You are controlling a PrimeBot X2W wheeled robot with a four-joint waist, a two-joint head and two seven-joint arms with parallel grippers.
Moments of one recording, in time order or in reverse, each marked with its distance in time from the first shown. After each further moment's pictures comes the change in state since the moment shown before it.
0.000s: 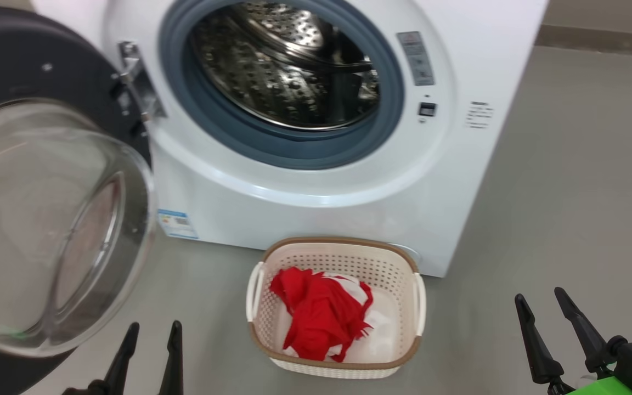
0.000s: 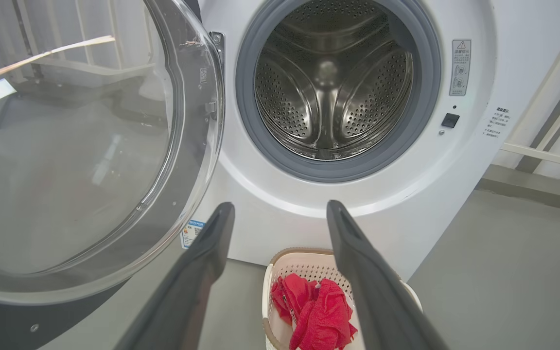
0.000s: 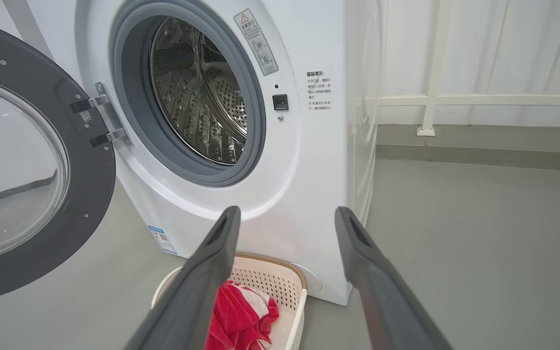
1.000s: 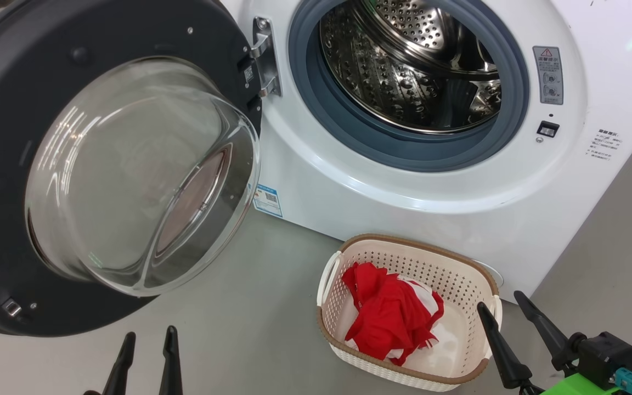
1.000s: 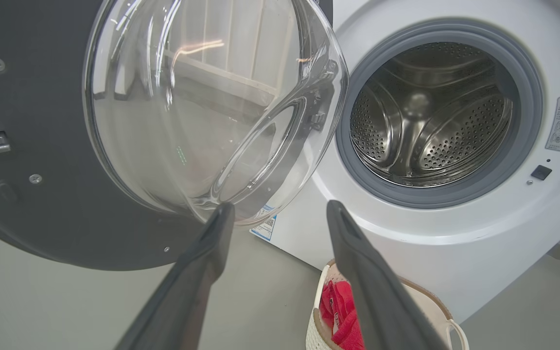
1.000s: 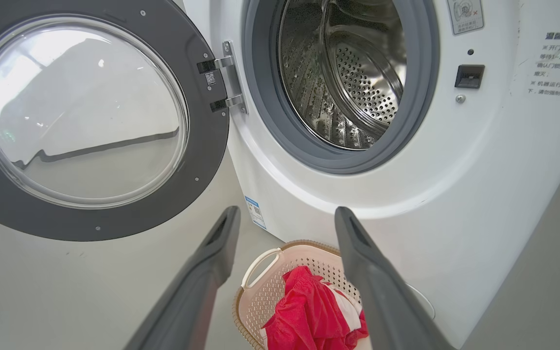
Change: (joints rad) left arm 0.048 0.001 -0.038 -0.065 -0.112 0.088 0.000; right arm -0.055 -0.052 0.152 0.050 0.041 0.000 0.000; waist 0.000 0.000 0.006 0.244
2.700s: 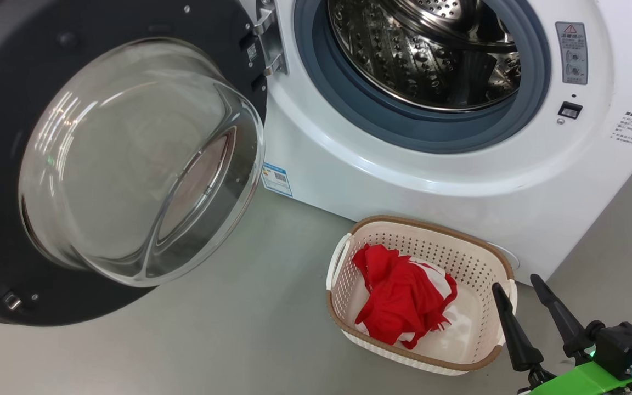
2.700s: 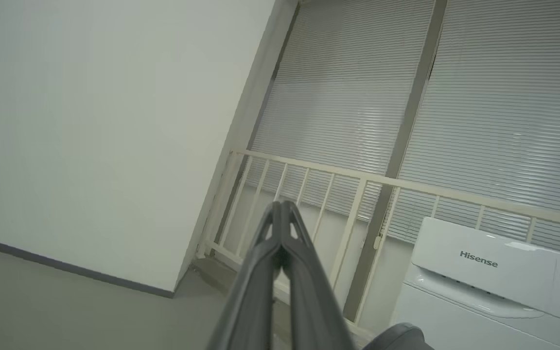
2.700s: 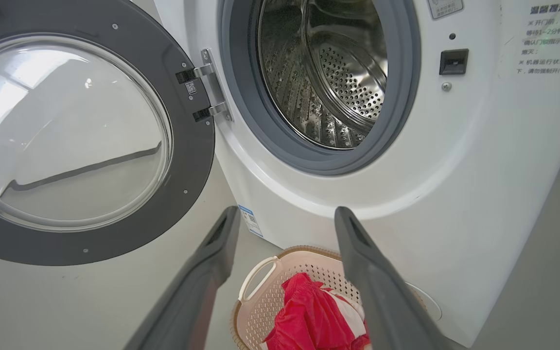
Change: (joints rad) left arm -0.796 0.365 0.472 0.246 -0.360 -0.118 0.147; right arm -0.010 0.044 -0.076 -0.024 -0.010 0.000 0.000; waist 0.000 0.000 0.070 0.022
